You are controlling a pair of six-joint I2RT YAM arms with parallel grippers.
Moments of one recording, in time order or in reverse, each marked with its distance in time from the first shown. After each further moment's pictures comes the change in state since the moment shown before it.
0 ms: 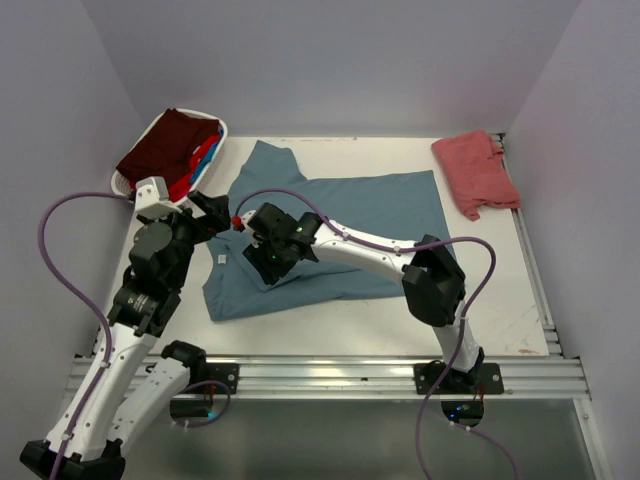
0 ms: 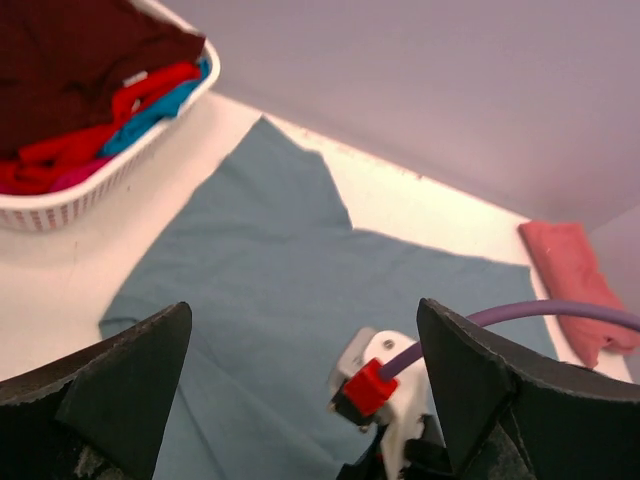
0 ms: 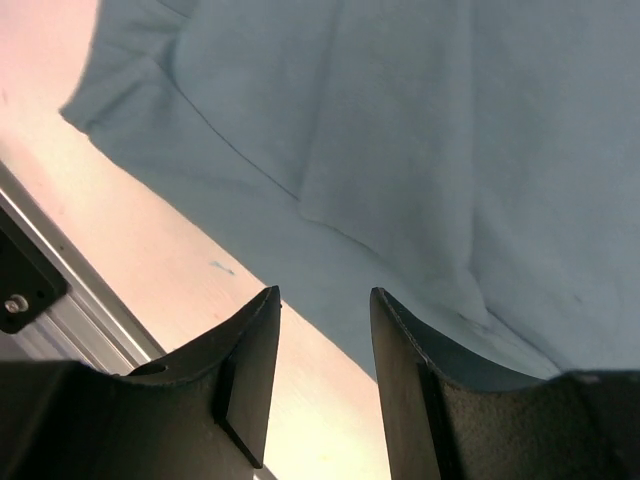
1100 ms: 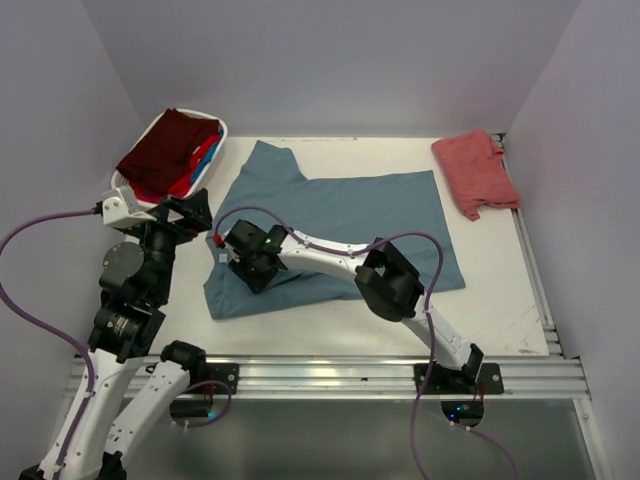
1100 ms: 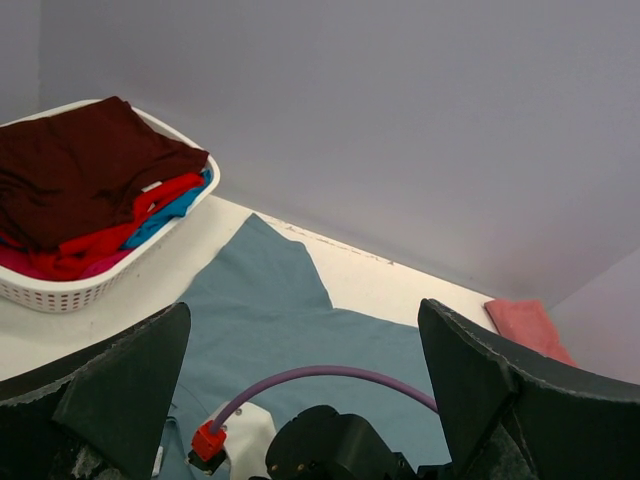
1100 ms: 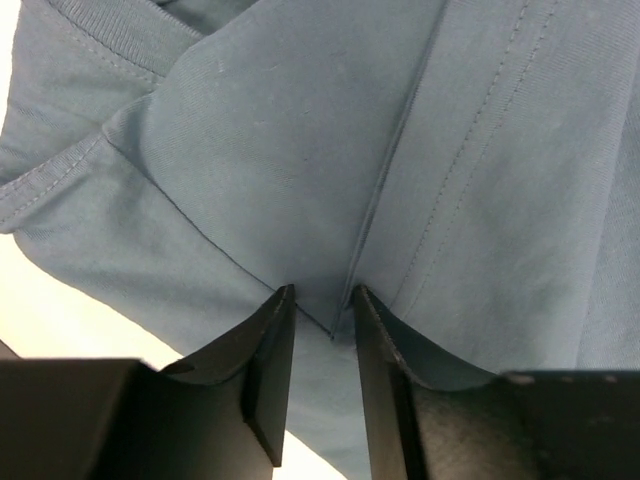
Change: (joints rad) left arm 0.001 -0.156 0.057 0.030 -0.069 0.058; right arm 0.052 0.333 0.274 -0.029 0.005 -0.022
